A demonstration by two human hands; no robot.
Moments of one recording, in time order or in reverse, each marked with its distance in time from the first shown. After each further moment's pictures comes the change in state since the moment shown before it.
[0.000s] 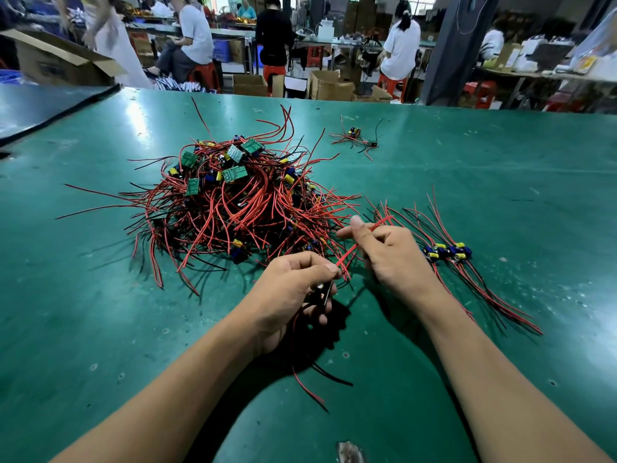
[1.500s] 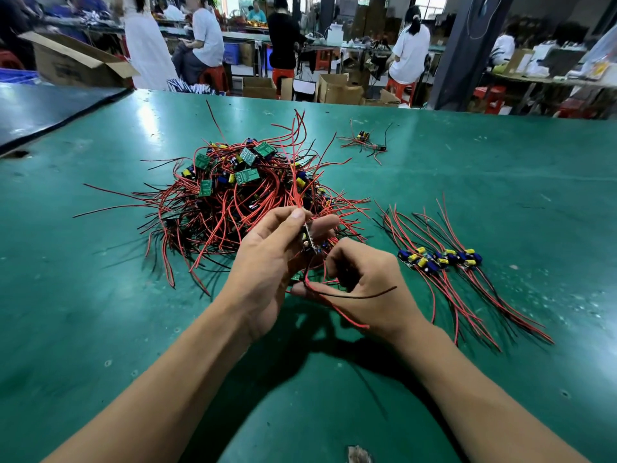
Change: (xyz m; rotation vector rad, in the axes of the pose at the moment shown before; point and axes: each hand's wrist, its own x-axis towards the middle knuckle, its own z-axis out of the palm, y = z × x) left_hand -0.007 0.032 -0.013 -0.327 0.084 0.253; right_hand -0.029 -0.009 0.034 -0.200 -0.041 -0.493
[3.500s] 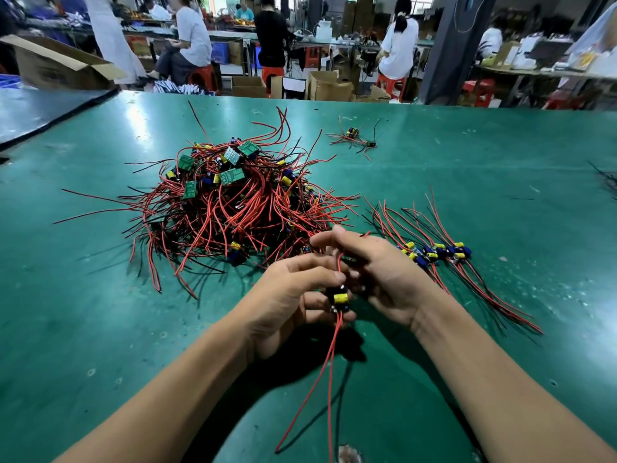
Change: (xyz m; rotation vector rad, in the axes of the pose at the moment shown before) left_hand 0.003 -0.035 -0.006 0.380 -0.174 -0.295; right_hand 0.021 -0.002 -0.022 0.962 -0.228 0.804
